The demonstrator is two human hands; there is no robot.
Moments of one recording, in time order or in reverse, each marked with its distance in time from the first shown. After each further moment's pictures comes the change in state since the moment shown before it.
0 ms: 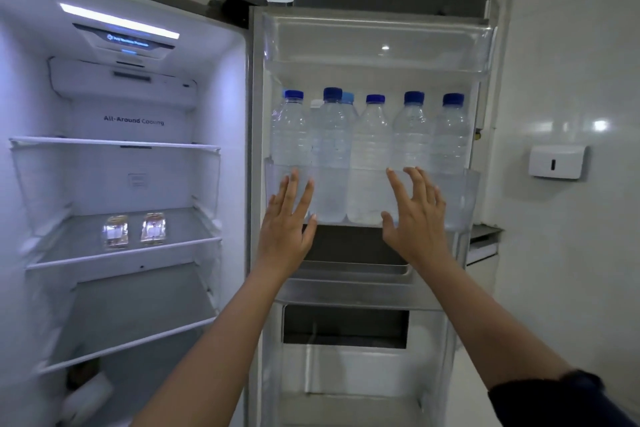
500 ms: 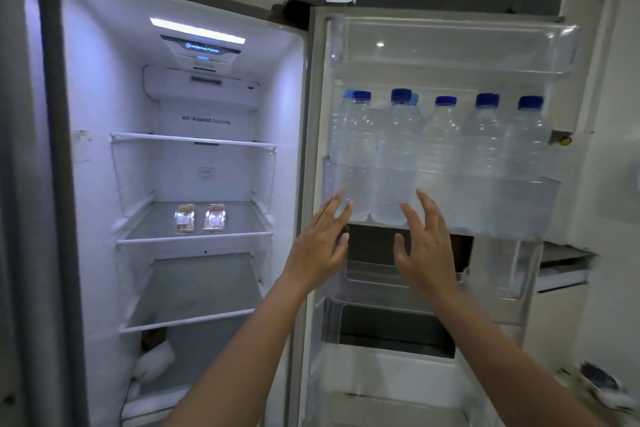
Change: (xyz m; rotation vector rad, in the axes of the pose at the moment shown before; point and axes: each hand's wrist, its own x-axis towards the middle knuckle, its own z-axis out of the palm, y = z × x) left_hand -0.020 -0.018 -0.006 -0.067 -0.144 -0.003; right_hand -0.020 -0.038 0.052 0.420 -0.040 -0.049
